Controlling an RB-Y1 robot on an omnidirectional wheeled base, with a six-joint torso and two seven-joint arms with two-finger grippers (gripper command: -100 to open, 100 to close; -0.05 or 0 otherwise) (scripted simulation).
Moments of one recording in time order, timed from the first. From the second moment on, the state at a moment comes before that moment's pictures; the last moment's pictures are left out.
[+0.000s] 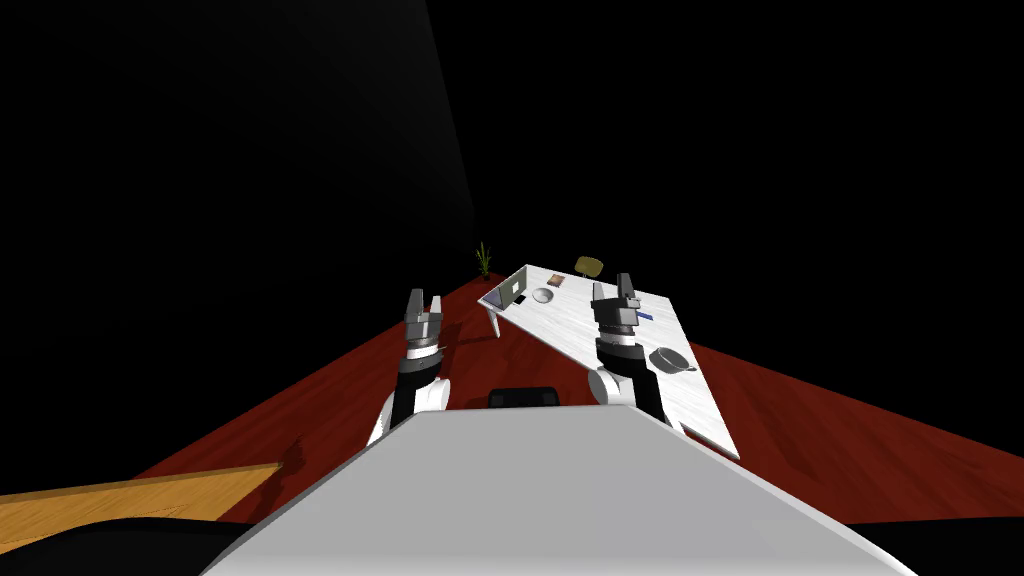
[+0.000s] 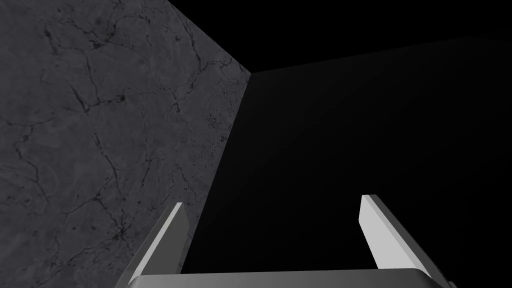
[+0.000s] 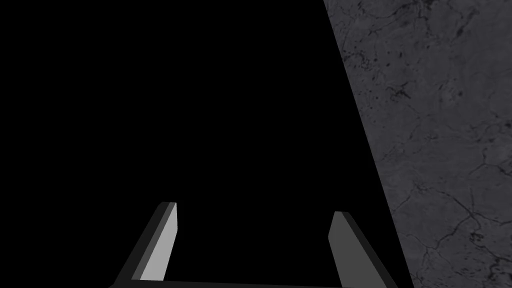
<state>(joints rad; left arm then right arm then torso) 0.52 0.03 -0.02 -2.24 -0.11 -0.53 -0.01 0.50 -0.03 0.07 -2.23 -0.11 -0.53 0.04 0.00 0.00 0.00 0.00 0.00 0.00</state>
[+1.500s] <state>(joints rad) 0.50 0.11 -0.02 -2.23 -0.13 -0.45 -0.02 0.50 -0.03 0.07 -2.23 -0.11 -0.53 0.04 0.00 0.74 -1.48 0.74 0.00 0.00</state>
